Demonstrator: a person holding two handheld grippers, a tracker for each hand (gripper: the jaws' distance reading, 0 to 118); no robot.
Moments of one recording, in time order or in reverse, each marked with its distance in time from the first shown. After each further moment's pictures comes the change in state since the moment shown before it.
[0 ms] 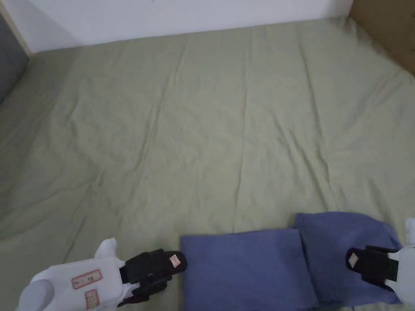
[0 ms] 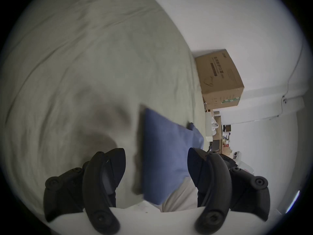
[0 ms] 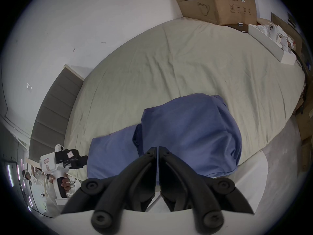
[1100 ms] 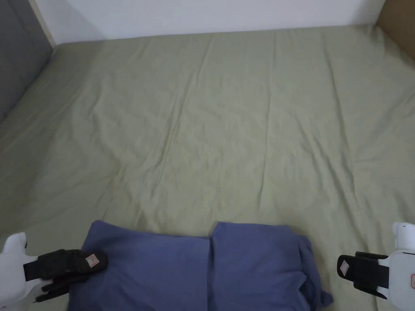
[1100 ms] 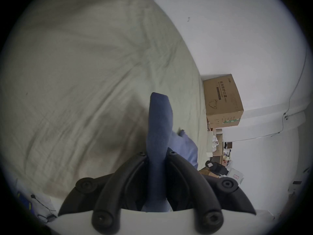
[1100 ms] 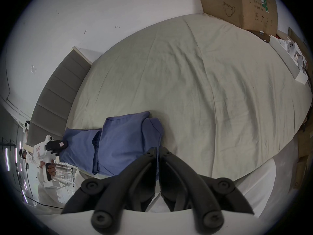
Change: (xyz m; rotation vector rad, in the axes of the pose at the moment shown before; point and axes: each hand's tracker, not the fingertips) left arm -0.009 0.032 0.144 0.170 0.033 0.019; right arm -0.041 0.004 -0.022 -0.078 0.036 0.103
